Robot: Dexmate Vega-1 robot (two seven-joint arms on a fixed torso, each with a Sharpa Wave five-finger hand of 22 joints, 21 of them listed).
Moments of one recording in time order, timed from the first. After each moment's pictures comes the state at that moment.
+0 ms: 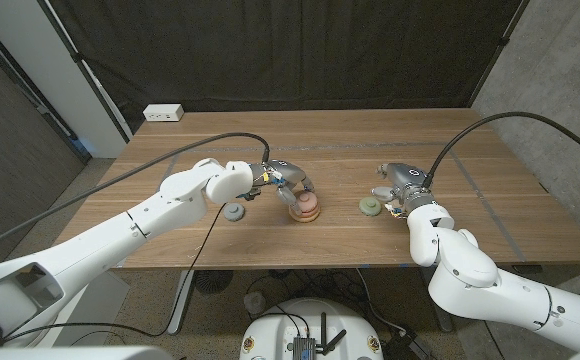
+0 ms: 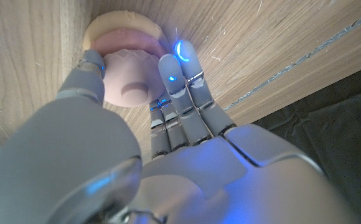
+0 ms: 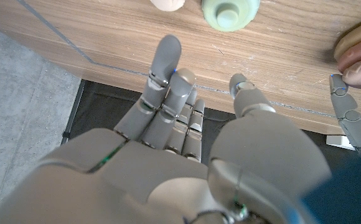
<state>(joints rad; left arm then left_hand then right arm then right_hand) 0.66 0.83 0.74 -1.93 0.71 -0.03 -0.44 0.86 -0.04 0.37 -0.17 0.25 0.53 -0.01 0.19 0.23 0.57 -0.12 0.20 0.52 0.94 -0.13 1.47 0.43 0.74 -0.08 1.40 0.19 -0.94 -0.98 -0.88 -2.44 -0.59 -1.21 -0.11 0.88 0.00 0.44 -0.16 0.34 0.48 -0.04 0.24 0.27 0.56 -0.10 0.21 0.60 1.13 -0.22 1.18 1.22 1.04 -0.17 1.37 0.18</state>
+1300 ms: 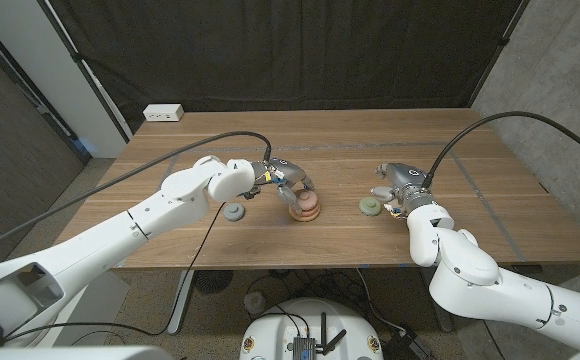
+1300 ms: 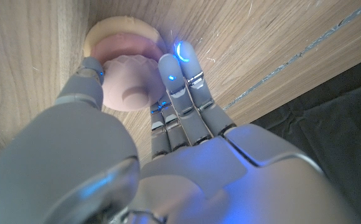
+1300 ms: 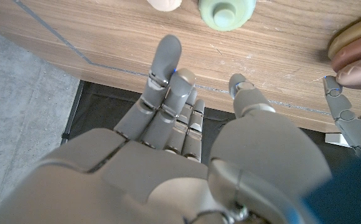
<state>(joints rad) 0.66 0.82 0.74 -1.95 0.74 0.00 -0.48 0.81 -0.04 0.37 -0.16 0.25 0.47 0.00 0.19 0.22 0.52 -0.12 0.19 0.50 0.90 -0.12 1.47 0.43 0.71 -0.07 1.39 0.19 -0.92 -0.99 -0.89 -2.45 -0.54 -1.21 -0.15 0.88 0.00 0.45 -0.16 0.35 0.49 -0.03 0.24 0.27 0.56 -0.10 0.21 0.60 1.13 -0.22 1.18 1.21 1.05 -0.17 1.36 0.18</state>
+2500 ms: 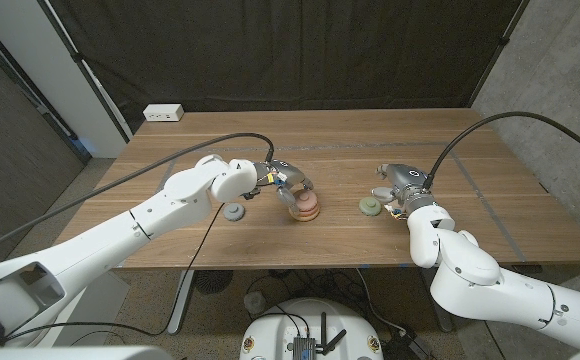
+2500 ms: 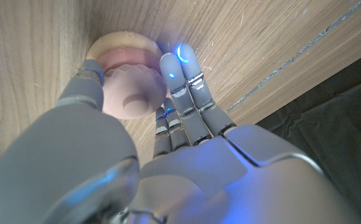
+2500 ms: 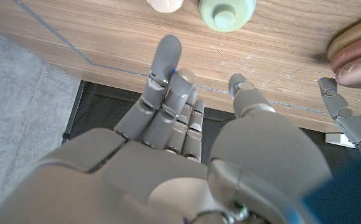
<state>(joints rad) 0.65 0.82 0.76 -1.98 0.80 0.04 -0.55 0.77 -0.08 0.36 -0.15 0.24 0.30 0.04 0.18 0.21 0.35 -0.06 0.18 0.49 0.84 -0.11 1.45 0.43 0.66 -0.06 1.37 0.19 -0.91 -1.00 -0.90 -2.46 -0.52 -1.22 -0.17 0.88 0.00 0.46 -0.16 0.35 0.49 -0.03 0.24 0.27 0.56 -0.09 0.21 0.60 1.13 -0.21 1.18 1.21 1.05 -0.17 1.36 0.18</state>
